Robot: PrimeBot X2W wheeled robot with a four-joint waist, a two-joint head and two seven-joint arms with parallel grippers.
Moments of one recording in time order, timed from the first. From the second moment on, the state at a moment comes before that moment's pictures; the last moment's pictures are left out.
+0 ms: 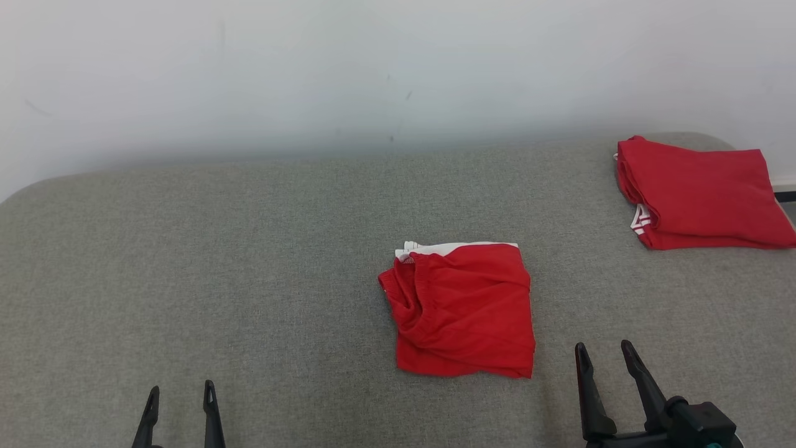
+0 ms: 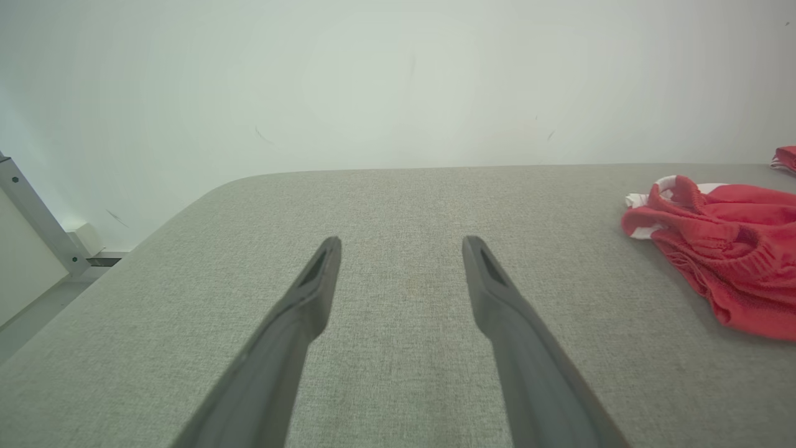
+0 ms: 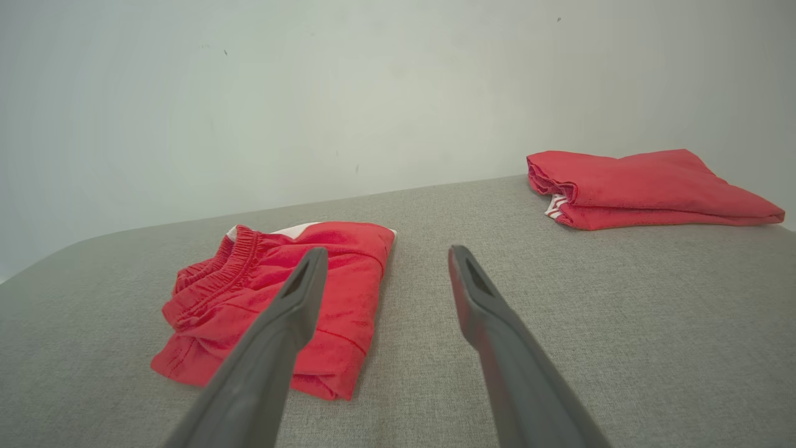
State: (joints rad) left arm 0.08 0.05 0.03 0.15 -0.06 0.02 -0.26; right arm 0.04 -0.06 0.00 0.17 0.17 0.13 -0.26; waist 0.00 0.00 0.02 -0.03
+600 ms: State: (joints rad) left arm 0.09 0.05 0.02 0.15 -0.05 0.02 -0.26; right arm 0.04 -0.06 0.01 0.18 0.16 0.13 -0.26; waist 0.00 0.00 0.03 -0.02
